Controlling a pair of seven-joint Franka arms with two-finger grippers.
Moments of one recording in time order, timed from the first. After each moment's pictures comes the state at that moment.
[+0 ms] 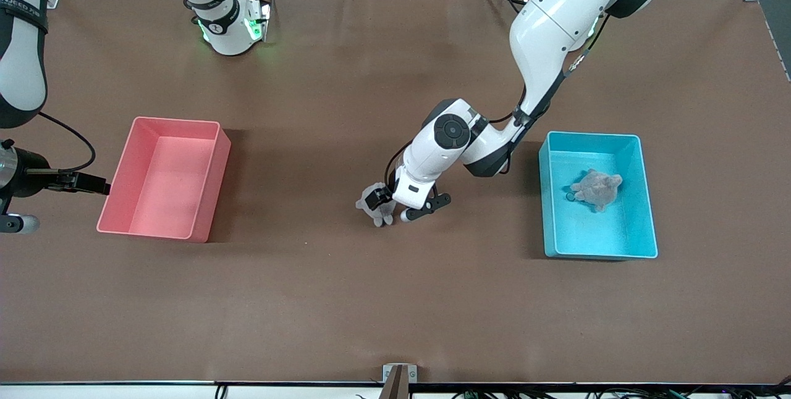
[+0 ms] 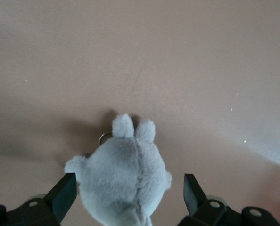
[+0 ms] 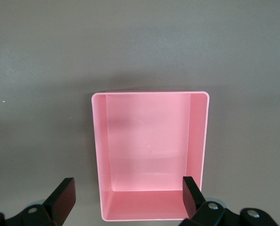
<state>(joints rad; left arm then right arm) -0.44 0.84 -0.38 -1.50 0.05 2.65 -1.18 -0.05 0.34 -0.06 -1.38 0.01 1.60 -0.02</state>
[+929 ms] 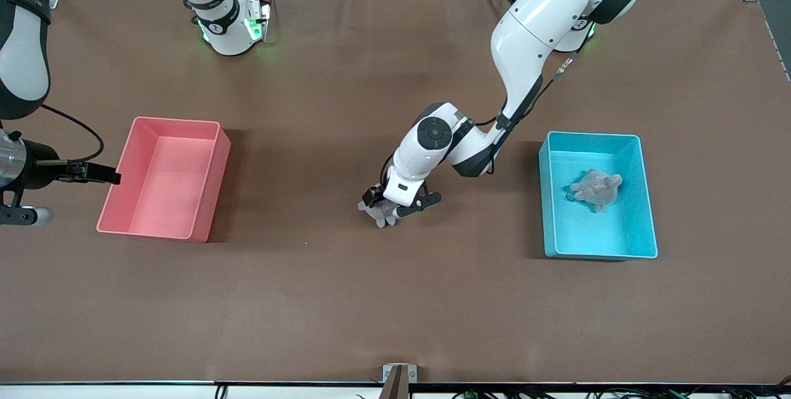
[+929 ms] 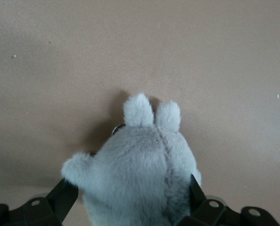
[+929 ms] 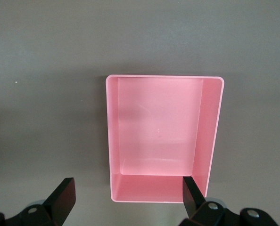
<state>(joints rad) -0.55 0.90 -0.28 -1.49 0.05 2.67 -1.19 -0.03 0.31 -0.04 -1.39 0.02 1.52 -0.02</state>
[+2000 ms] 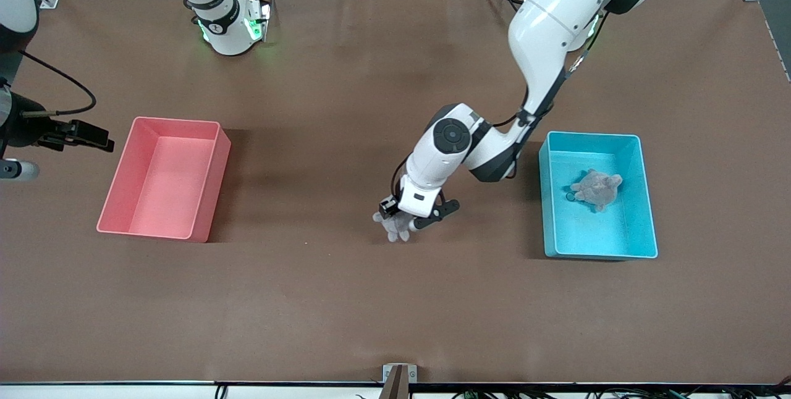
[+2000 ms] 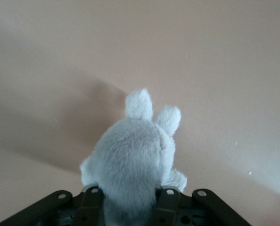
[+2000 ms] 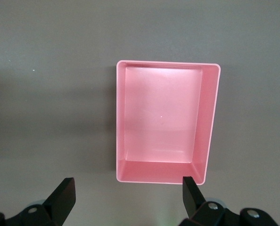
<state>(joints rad) -0.46 0.77 -0.27 -1.49 0.05 2.54 -1.21 -0.01 0.10 -0.05 -1.54 0.02 1.52 -0.01</state>
